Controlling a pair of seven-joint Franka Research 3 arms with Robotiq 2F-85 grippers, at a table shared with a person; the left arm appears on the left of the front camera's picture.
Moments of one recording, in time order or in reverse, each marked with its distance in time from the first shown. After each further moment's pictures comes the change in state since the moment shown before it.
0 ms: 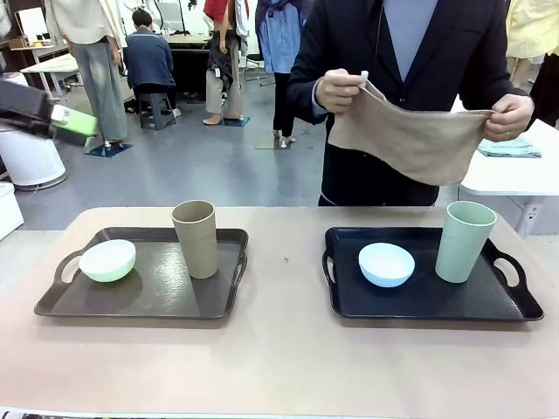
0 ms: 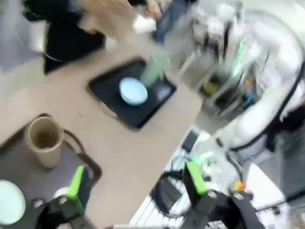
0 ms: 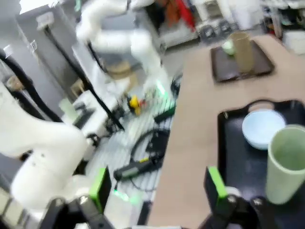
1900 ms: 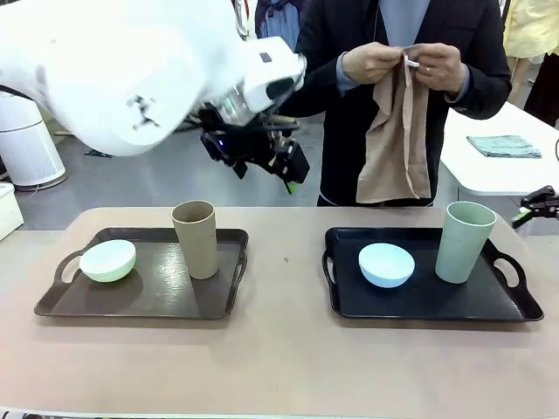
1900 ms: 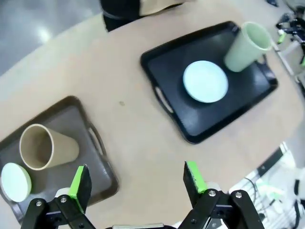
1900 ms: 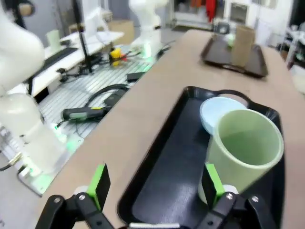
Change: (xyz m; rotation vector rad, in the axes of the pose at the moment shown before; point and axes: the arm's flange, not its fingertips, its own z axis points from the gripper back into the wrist) left arm 0.066 -0.088 -0.265 0.615 0.306 0.089; right arm -0.047 -0.112 -0.014 -0.006 0.089 0.350
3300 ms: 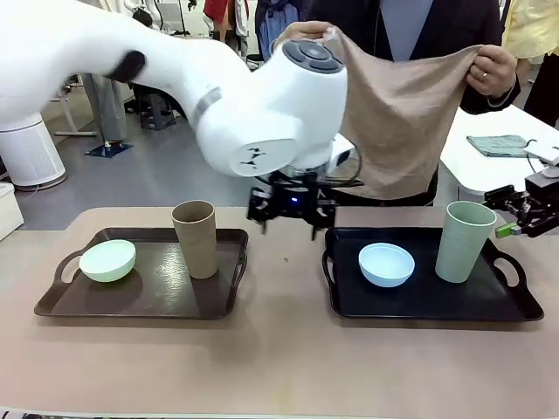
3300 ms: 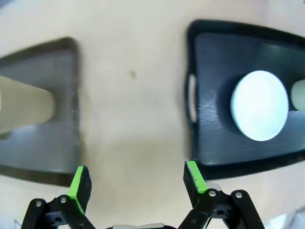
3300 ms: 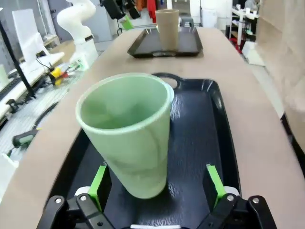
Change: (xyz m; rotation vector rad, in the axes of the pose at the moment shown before) left arm 0.020 -0.062 -0.148 0.213 0.265 0.364; right arm -0.054 -0.078 -0.016 -0.226 -0.029 -0.163
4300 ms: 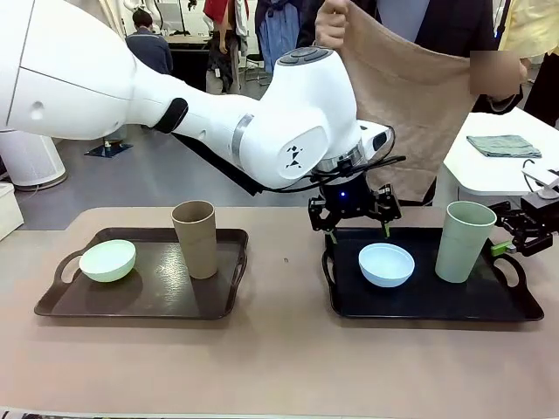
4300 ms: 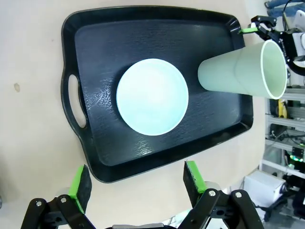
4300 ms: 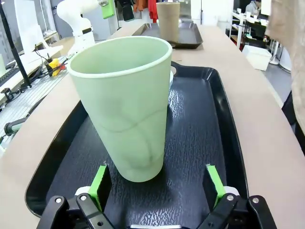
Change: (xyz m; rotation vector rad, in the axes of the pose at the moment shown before) left arm 0.024 -0.052 -0.002 -0.410 0.087 -0.037; right arm -0.035 -0.001 -0.003 -0.009 -0.018 0.043
